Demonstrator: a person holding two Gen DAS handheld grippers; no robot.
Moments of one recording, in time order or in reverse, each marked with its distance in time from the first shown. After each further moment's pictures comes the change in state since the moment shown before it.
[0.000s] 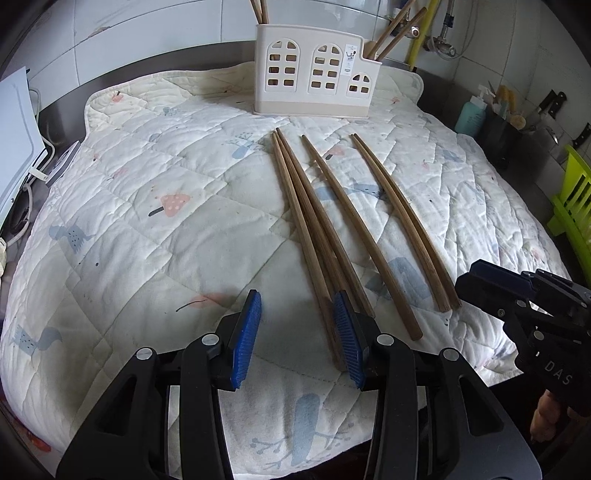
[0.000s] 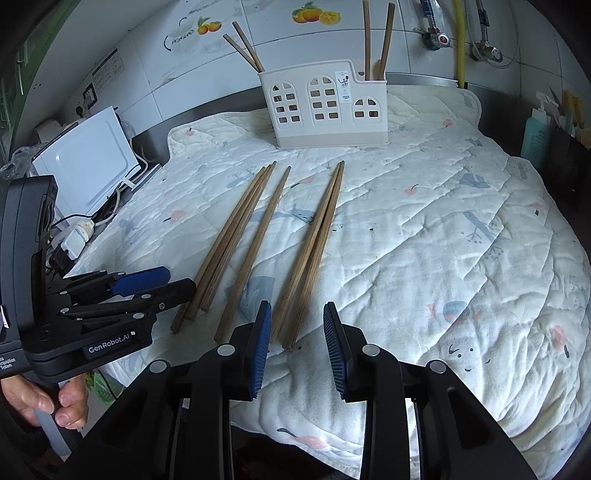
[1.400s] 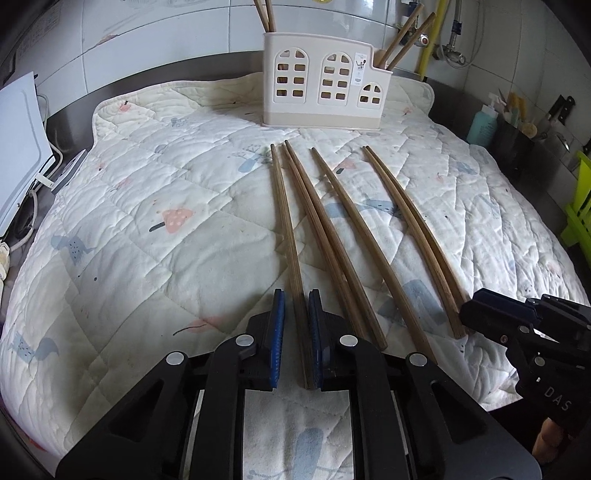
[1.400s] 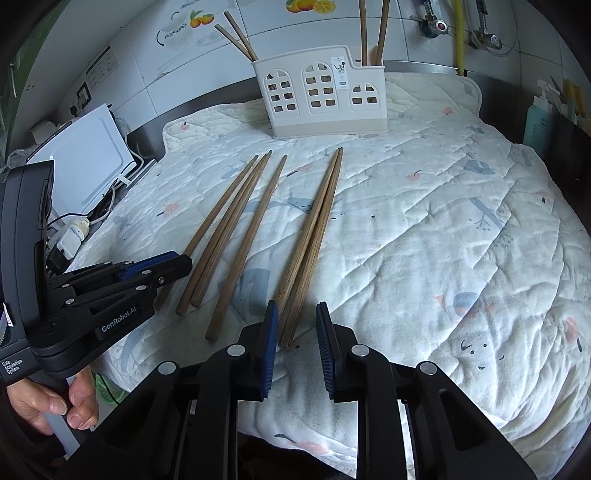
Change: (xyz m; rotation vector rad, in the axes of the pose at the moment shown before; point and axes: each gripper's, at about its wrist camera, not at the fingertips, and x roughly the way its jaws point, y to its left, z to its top) left arm 0.012 -0.002 0.005 -0.003 -0.055 0.033; right arm 0.012 -0.002 -0.002 0.023 0.025 0.002
